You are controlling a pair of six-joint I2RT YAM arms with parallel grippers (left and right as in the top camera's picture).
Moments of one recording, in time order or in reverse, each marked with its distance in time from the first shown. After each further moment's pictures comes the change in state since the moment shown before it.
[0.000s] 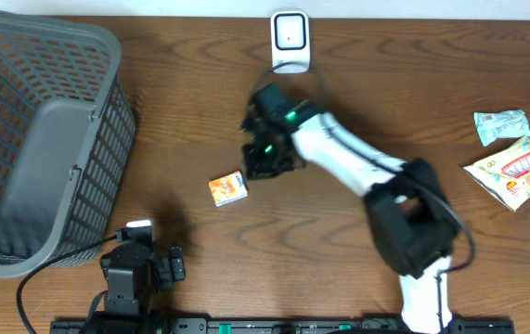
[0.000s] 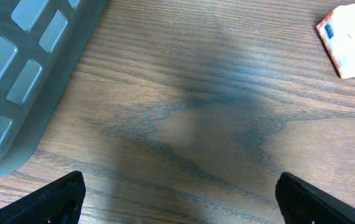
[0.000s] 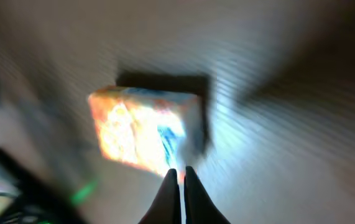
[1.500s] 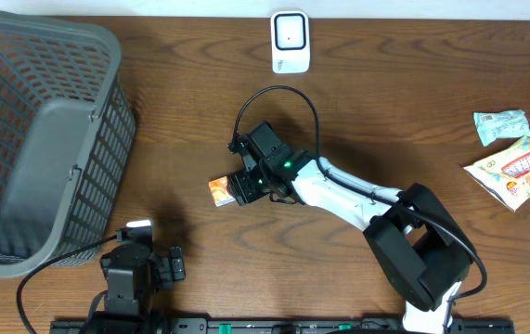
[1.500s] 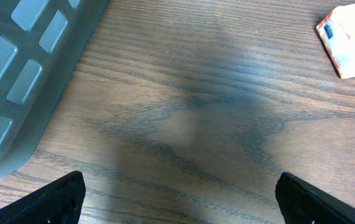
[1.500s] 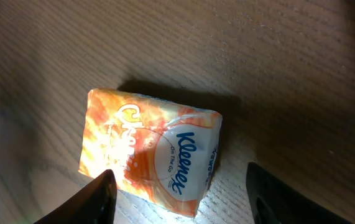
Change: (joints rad) left arm 0.000 0.000 0.000 0.000 0.000 0.000; right arm 0.163 -0.126 -0.357 0.509 0.251 -0.113
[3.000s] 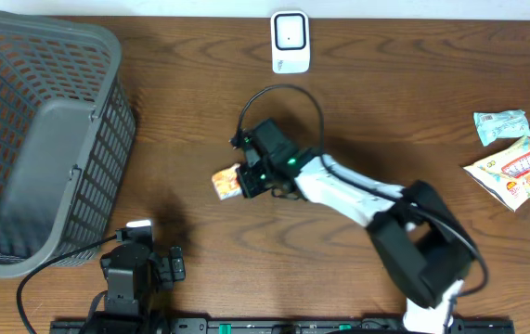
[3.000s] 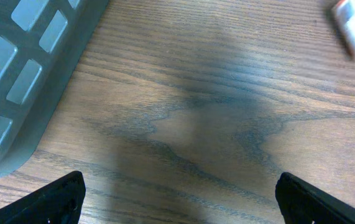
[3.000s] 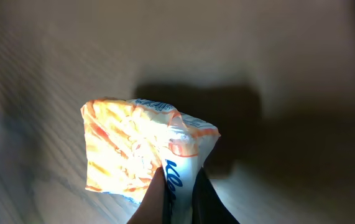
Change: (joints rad) left arm 0.000 0.000 0.000 0.000 0.000 0.000; right arm -0.038 -0.011 -0.008 0.046 -0.025 -0.014
